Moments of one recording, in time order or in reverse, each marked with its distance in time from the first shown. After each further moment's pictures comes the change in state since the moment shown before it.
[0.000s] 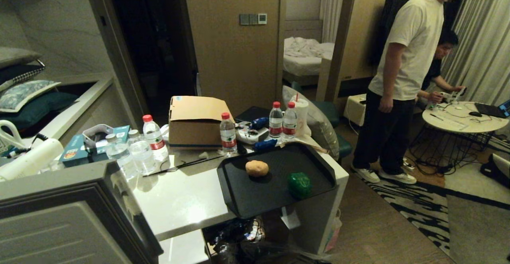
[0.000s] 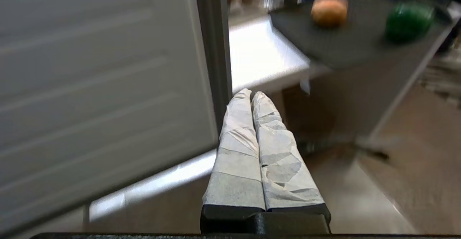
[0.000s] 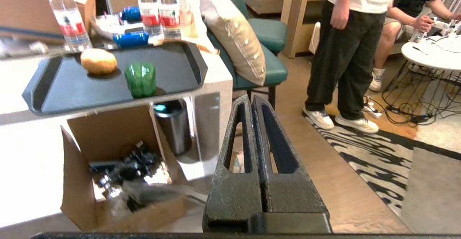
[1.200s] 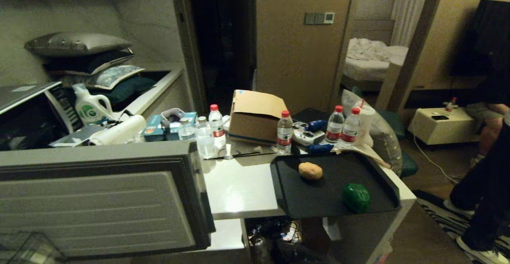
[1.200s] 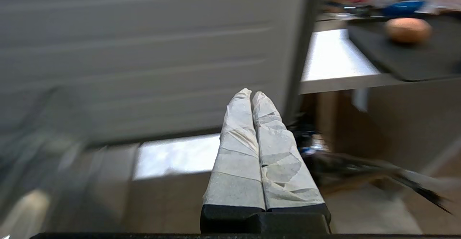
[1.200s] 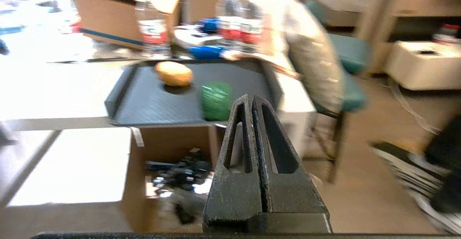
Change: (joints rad) left arm 0.002 -0.040 0.018 -0.034 0.005 -0.034; right arm 0.000 0.000 0.000 -0.014 -0.017 0.019
